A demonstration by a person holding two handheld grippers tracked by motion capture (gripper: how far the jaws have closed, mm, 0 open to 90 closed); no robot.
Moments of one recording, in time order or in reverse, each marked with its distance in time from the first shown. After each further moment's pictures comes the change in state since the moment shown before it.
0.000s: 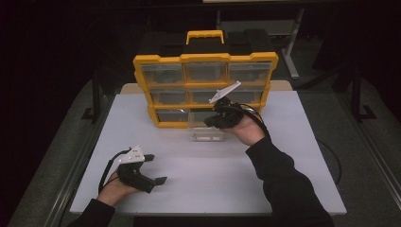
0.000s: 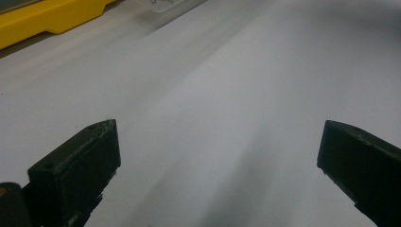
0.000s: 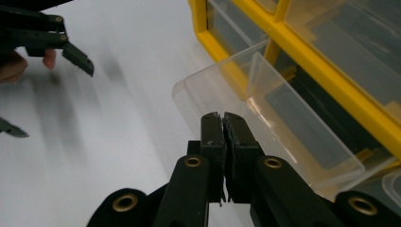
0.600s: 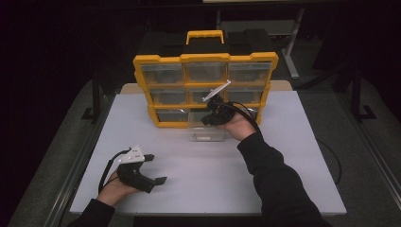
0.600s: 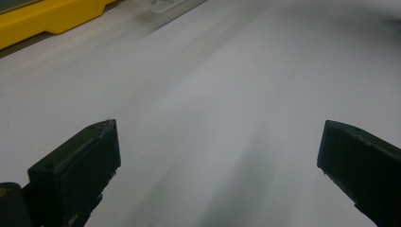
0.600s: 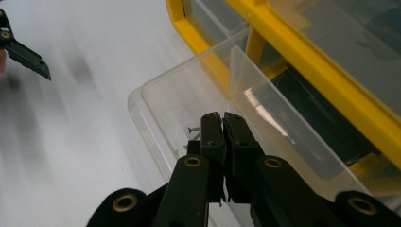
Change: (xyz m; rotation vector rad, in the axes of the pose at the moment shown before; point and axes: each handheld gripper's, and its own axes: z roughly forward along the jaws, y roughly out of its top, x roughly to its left) left arm 0.000 0.000 0.000 -0.002 -0.001 -0.001; right arm -0.017 0.007 0.035 0.061 -0.021 0.039
